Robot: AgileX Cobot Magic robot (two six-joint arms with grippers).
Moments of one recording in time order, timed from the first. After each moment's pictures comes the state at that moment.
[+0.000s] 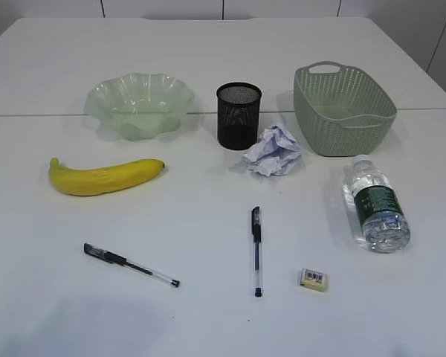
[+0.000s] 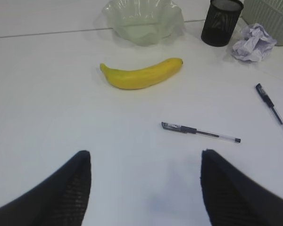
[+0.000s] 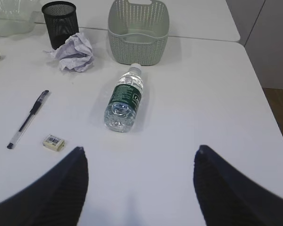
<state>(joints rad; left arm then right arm) -0.15 0.26 -0.61 -0.06 0.93 -0.04 0.01 0.14 -0.64 0.02 1.05 -0.12</state>
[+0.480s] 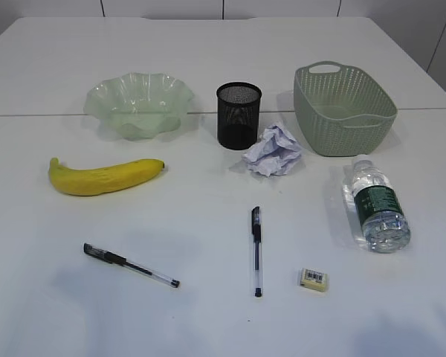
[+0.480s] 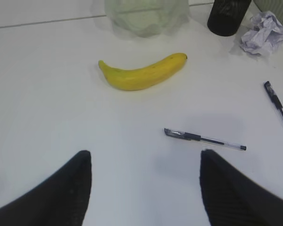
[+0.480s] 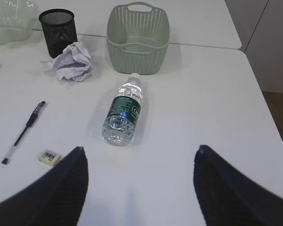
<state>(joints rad) -0.15 0.61 -0.77 -0.06 0.86 -0.02 0.01 0.27 -0.64 0.02 0.92 -0.12</state>
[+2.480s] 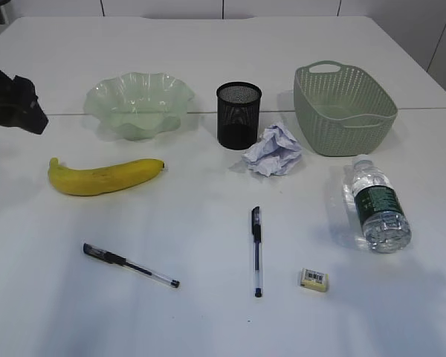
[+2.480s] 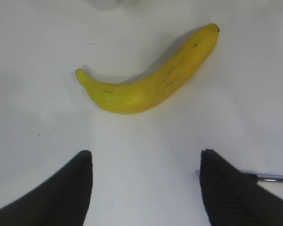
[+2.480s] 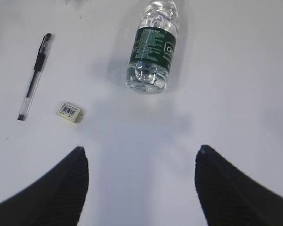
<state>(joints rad) -0.15 1.55 -1.19 -0.08 0.71 0.20 0.01 0.90 -0.81 0.13 0.93 -0.13</state>
